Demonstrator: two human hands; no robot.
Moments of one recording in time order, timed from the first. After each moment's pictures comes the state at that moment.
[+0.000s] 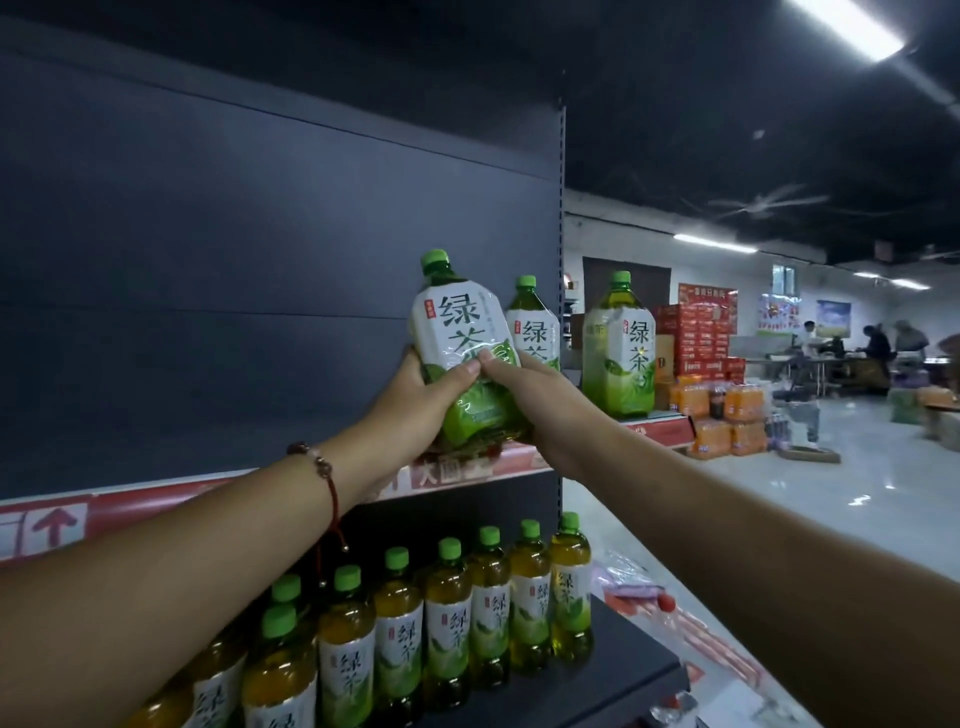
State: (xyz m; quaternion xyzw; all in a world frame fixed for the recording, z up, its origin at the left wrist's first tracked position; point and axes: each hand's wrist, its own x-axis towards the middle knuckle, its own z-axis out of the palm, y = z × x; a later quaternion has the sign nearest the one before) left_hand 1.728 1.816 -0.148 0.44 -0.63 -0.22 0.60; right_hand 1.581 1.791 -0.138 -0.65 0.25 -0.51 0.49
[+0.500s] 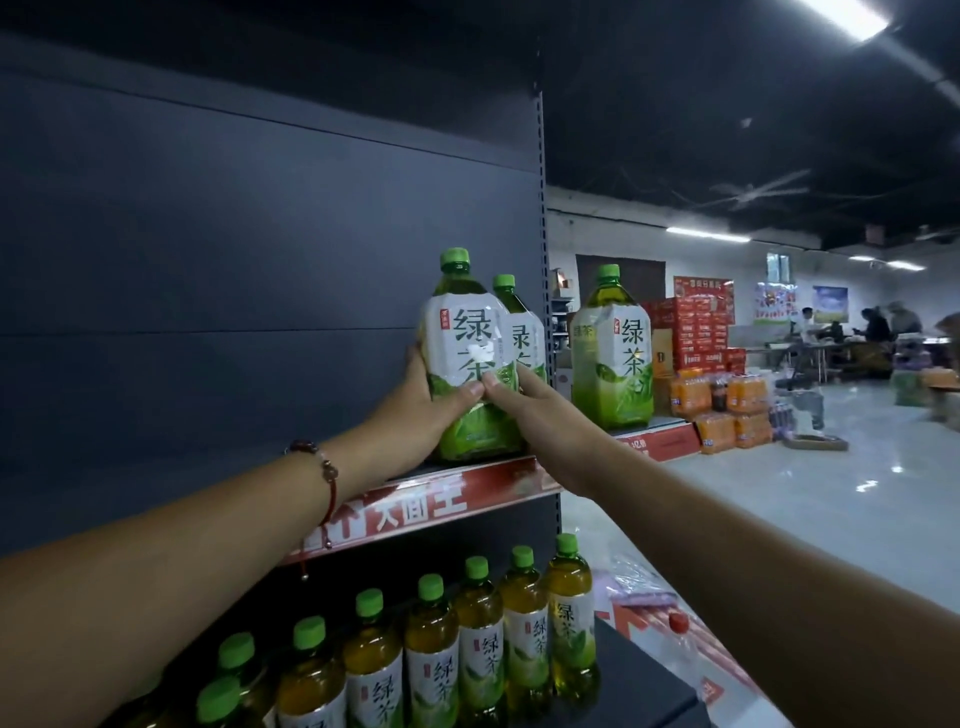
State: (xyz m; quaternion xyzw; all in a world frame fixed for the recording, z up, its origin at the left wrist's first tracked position) left_hand 1.716 1.744 -0.136 0.47 -0.71 -0.15 0.51; right_hand 1.555 1.718 -0.151 -0.70 0.25 -0.50 0.44
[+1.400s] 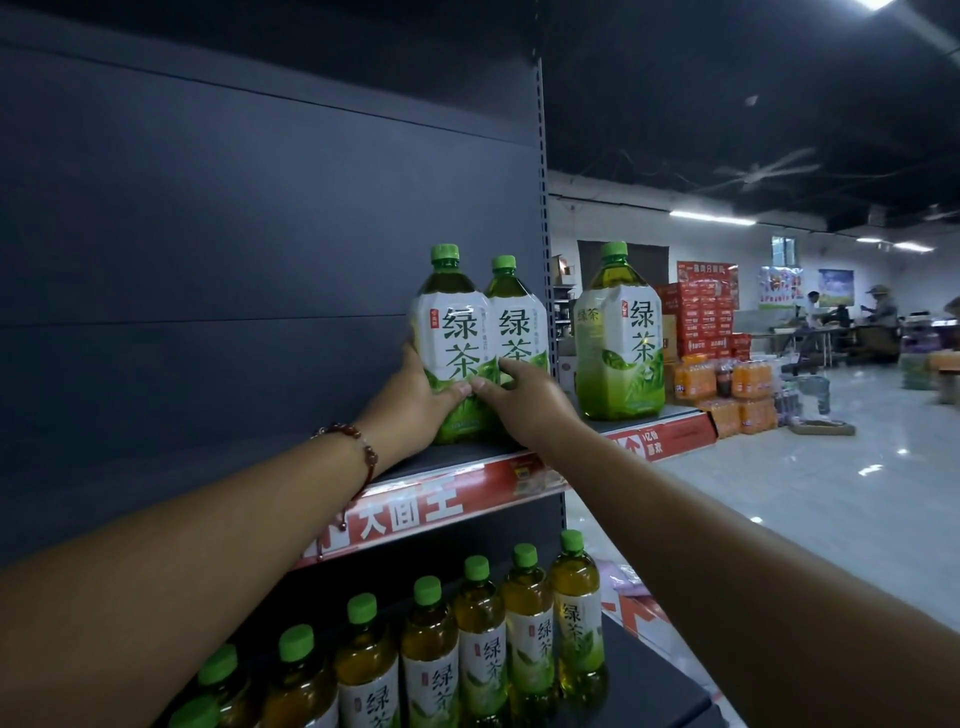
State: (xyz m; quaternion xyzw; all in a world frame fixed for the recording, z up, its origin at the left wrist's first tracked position) left_hand 1.719 1.694 -0.135 0.56 -0.68 -0.07 0.47; right_hand 1.571 1.672 -0.145 -0.71 0.46 -0.49 0.21
